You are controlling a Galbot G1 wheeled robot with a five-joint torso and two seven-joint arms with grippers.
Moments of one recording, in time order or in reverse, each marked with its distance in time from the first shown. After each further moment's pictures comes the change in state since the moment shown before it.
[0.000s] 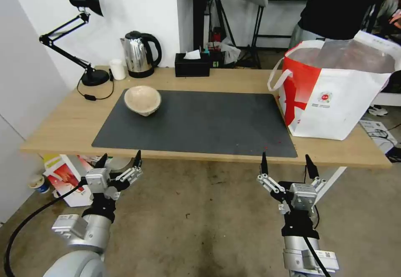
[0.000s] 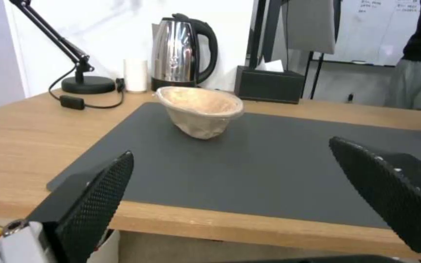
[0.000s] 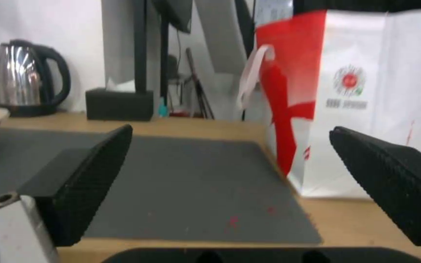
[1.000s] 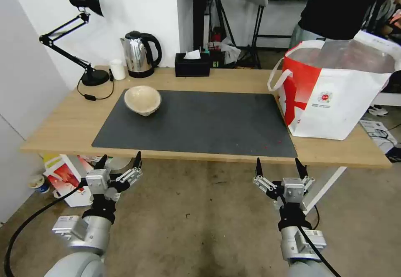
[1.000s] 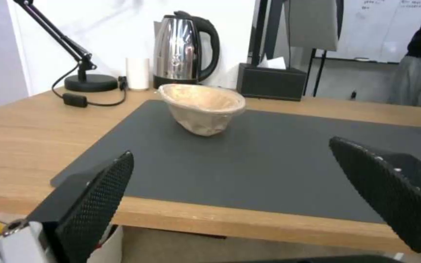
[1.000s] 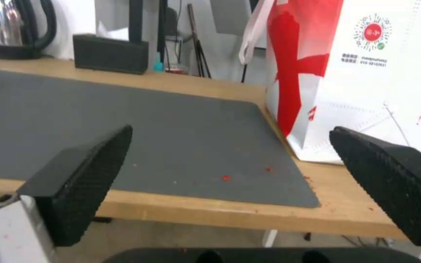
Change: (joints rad) left arm 0.005 -0.009 0.002 0.000 0.015 0.000 0.000; right arm 0.056 -0.026 -0.001 -0.034 0.105 -0.109 -0.017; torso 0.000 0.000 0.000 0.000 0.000
